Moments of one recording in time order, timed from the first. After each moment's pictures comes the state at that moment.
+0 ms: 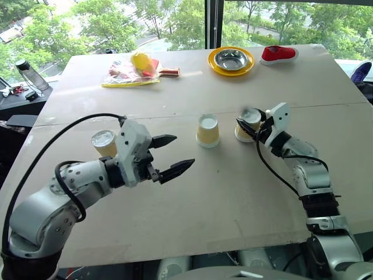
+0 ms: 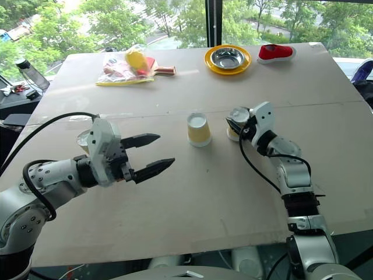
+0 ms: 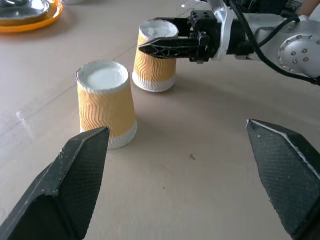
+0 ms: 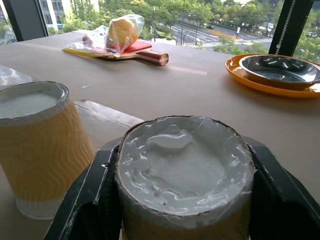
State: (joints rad) left arm -0.01 0.82 0.25 -0.72 -0.85 0.75 -0.63; right arm -0.46 -0.27 0.03 0.11 0.24 0.17 0.58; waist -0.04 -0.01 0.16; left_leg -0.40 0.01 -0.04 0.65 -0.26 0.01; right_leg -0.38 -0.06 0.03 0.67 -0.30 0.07
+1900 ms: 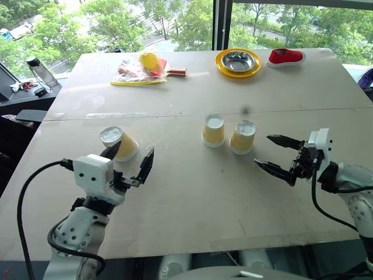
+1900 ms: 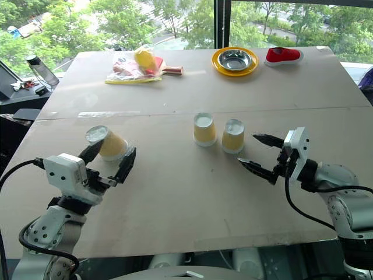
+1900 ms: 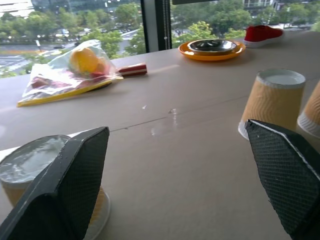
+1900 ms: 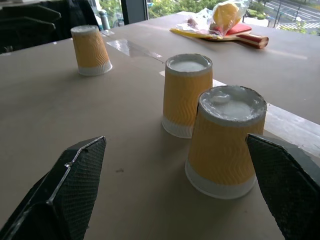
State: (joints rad) left arm 0.38 0.39 0.26 -0.73 -0.46 0.23 -0.48; right arm -0.07 -0.61 -0.12 -0.33 0.53 0.35 0.86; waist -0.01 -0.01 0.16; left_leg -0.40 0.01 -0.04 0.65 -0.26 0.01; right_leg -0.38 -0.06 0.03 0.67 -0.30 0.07
